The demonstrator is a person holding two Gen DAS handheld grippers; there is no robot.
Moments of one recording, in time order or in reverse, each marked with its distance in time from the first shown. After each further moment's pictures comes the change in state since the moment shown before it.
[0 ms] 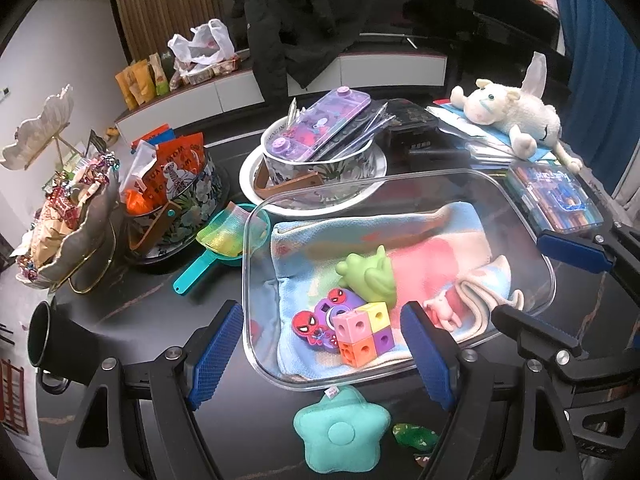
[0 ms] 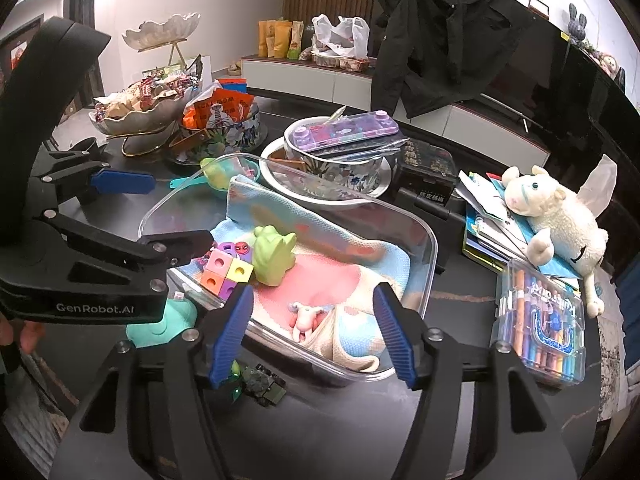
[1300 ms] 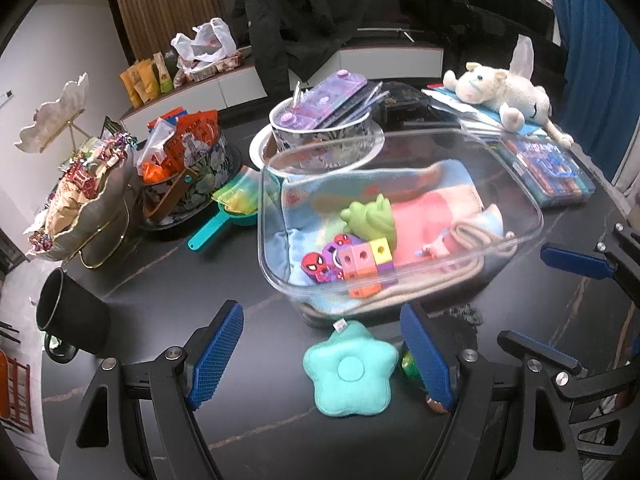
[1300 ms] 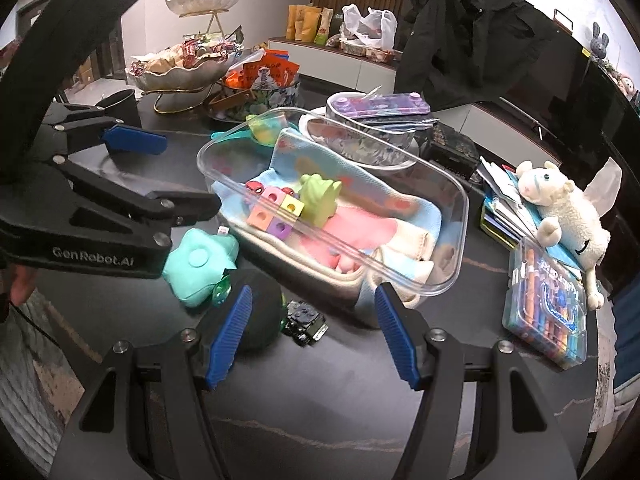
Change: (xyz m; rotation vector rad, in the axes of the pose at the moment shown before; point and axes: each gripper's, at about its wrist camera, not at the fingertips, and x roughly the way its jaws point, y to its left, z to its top) left arm -0.023 0.000 -0.049 0.028 0.017 0.012; right arm -0.020 0.039 -0.045 -0.113 0.038 0.039
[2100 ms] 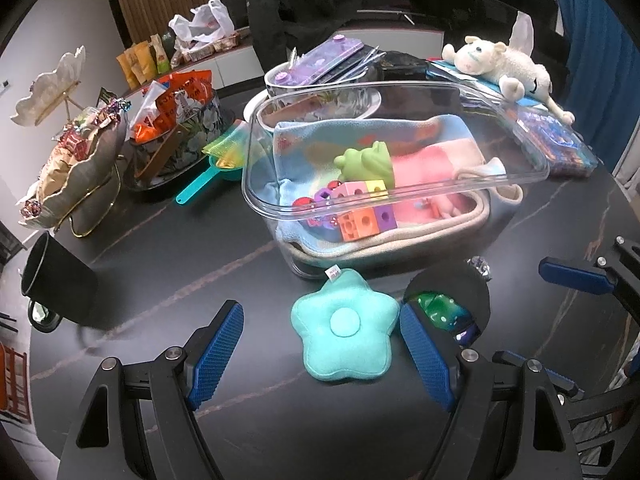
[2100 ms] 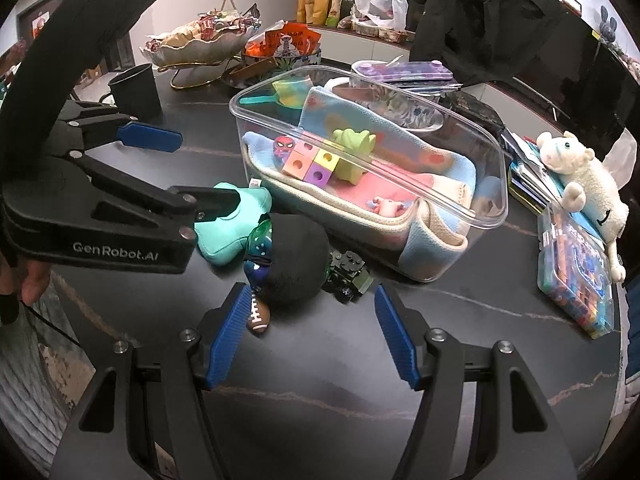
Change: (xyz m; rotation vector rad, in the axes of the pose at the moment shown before) left arm 0.016 -0.005 -0.035 -0.007 0.051 -0.007; right arm 0.012 0.021 -0.033 0.002 0.050 0.063
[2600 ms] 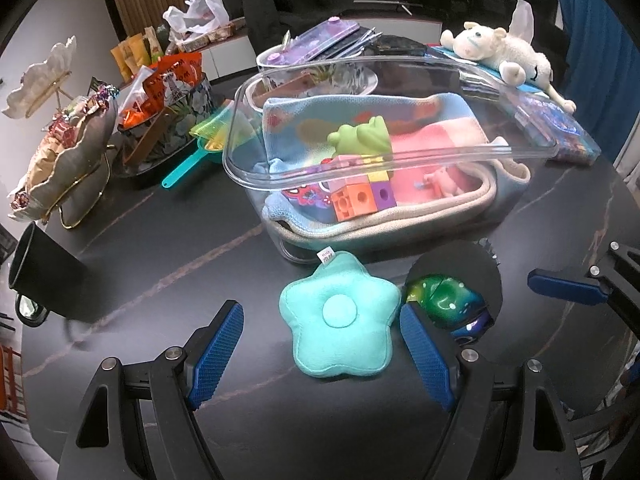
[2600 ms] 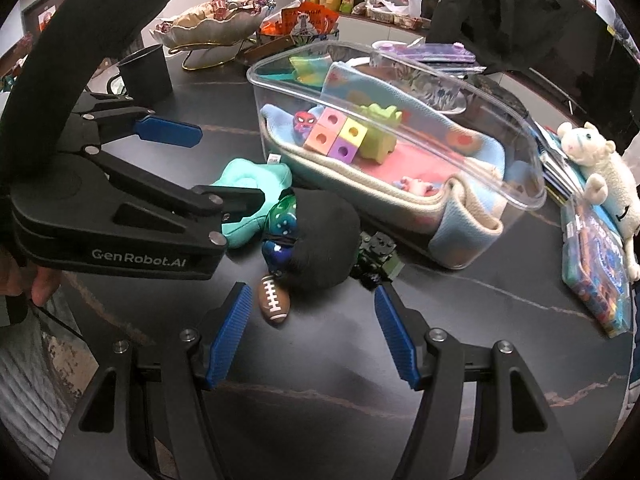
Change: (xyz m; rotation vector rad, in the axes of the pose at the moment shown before) left arm 0.018 -0.004 -0.007 0.009 0.035 -0.012; right arm 0.019 0.009 -0.008 -0.015 0.048 0.054
